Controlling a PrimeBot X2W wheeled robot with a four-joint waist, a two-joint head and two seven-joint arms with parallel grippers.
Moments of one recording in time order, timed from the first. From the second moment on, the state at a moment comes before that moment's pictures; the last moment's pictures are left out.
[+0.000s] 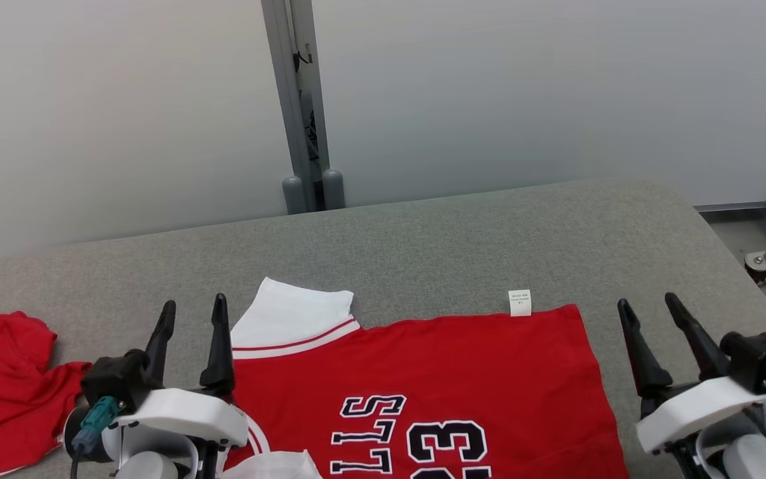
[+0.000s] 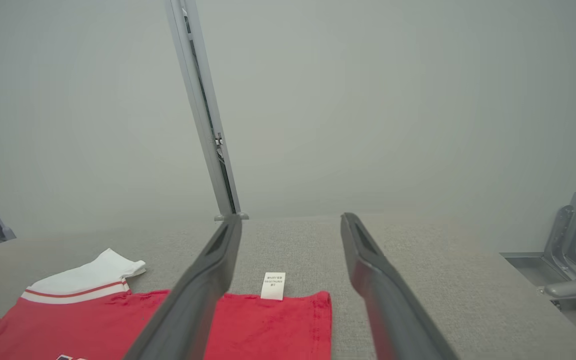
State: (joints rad) left arm -0.15 0.11 -0.18 0.33 -0.44 0.11 -0.26; right arm -0.20 -0.25 0.23 0.41 0.44 0.13 -0.26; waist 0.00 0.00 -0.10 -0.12
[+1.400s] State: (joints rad) left arm -0.78 0.21 -0.25 1.04 -0.26 -0.12 0.02; right arm -0.69 -0.12 0.31 1.00 0.46 0.13 -0.13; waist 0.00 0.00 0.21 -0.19
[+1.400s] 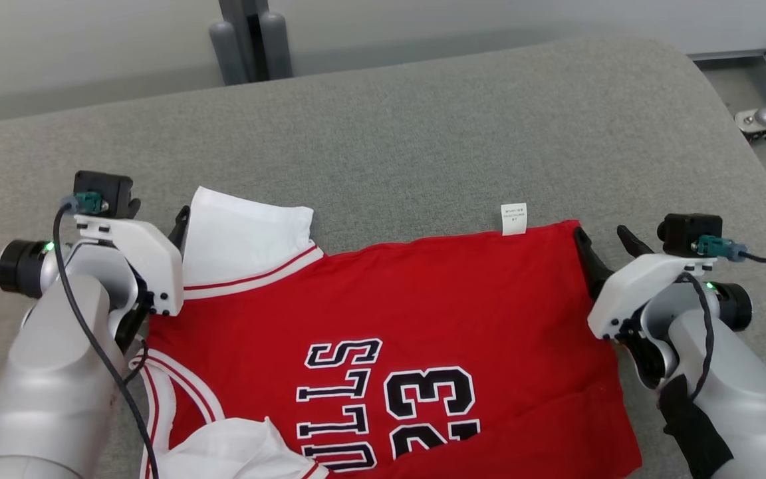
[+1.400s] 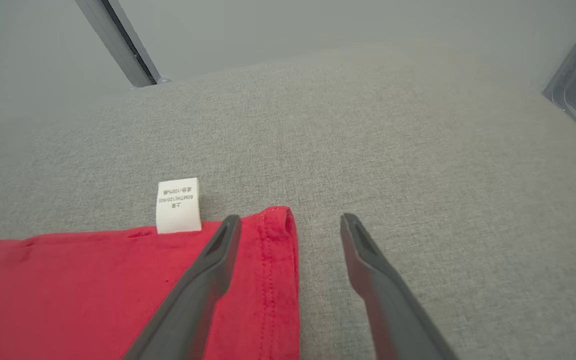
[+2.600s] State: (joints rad) left arm -0.99 0.40 -0.82 0.95 -0.74 -0.13 0.23; right arm -0.88 -0.09 0.56 1.16 0.74 0.13 -0.15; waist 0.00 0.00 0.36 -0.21
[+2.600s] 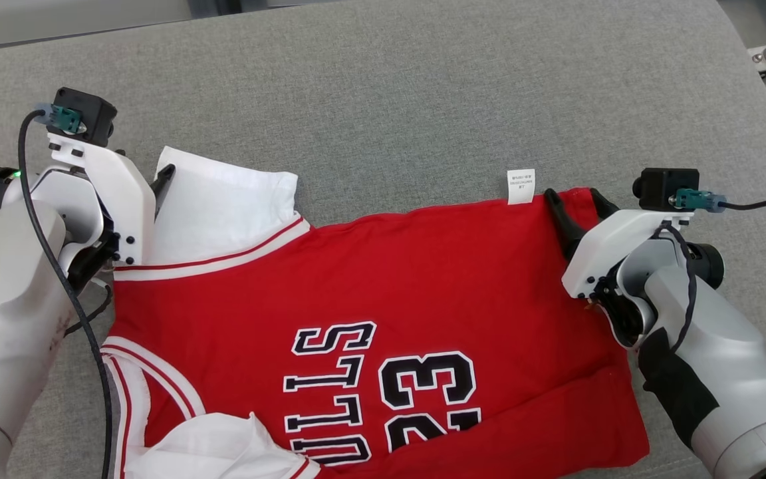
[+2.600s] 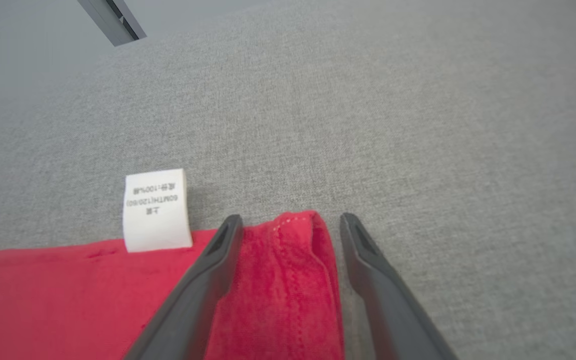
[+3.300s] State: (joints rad) left arm -1.11 0.44 -0.99 0.97 -0.87 -0.13 0.29; right arm -0.93 -0.08 0.68 1.15 0.84 0.13 -0.17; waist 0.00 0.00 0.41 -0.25
